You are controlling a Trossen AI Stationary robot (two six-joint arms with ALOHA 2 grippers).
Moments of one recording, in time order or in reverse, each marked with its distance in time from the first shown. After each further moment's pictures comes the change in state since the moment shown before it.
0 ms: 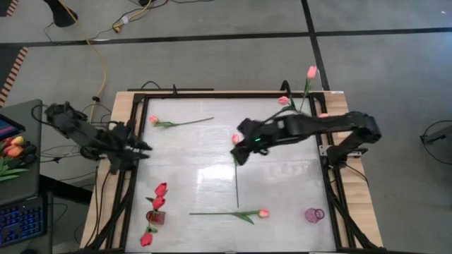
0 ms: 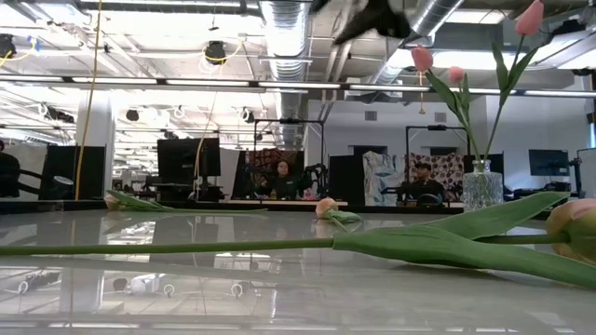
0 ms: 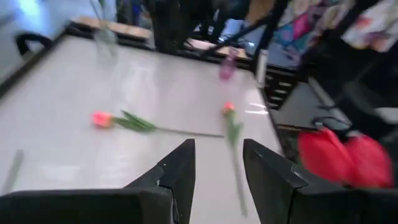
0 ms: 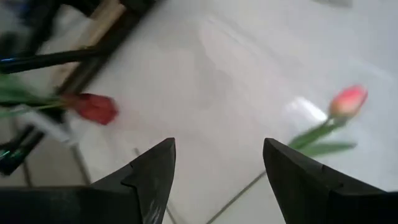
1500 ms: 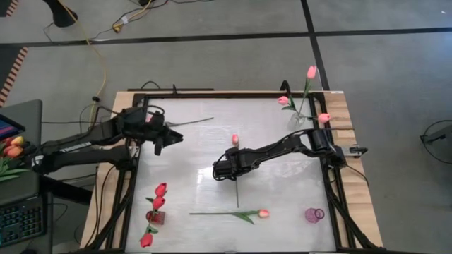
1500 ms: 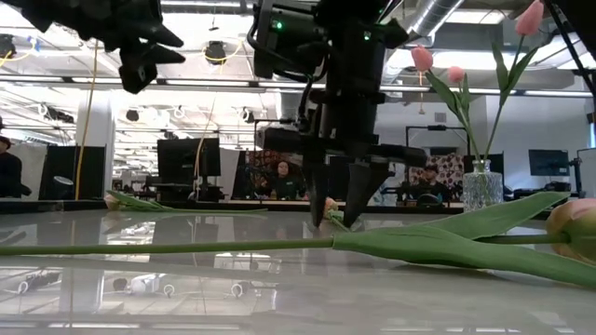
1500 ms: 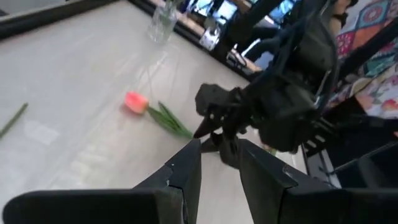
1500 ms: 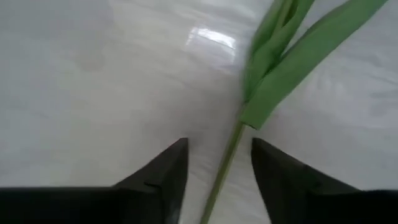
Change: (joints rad) left arm 0.914 0.057 -0.449 0.565 0.708 -0.005; right arm 0.054 0.555 0.007 -0.041 0.072 0.522
